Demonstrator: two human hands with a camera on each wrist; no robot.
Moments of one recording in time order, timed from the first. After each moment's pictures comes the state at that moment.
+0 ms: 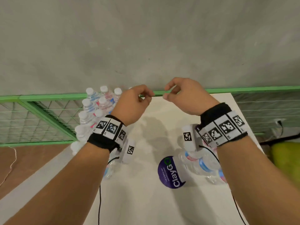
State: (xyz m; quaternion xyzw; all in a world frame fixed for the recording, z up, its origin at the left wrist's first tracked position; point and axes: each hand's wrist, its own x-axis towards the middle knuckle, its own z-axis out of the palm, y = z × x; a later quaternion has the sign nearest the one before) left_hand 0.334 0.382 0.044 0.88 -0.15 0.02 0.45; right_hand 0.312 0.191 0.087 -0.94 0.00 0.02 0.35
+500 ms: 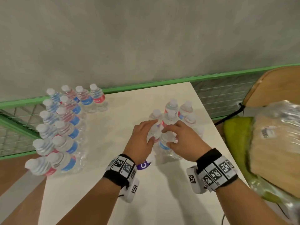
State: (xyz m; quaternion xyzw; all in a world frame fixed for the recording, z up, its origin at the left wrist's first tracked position) left_hand 0.179 0.264 -0.049 0.87 -0.26 -0.07 0.40; right_hand 0.124 0.078 0.006 -0.95 0.02 0.10 0.28
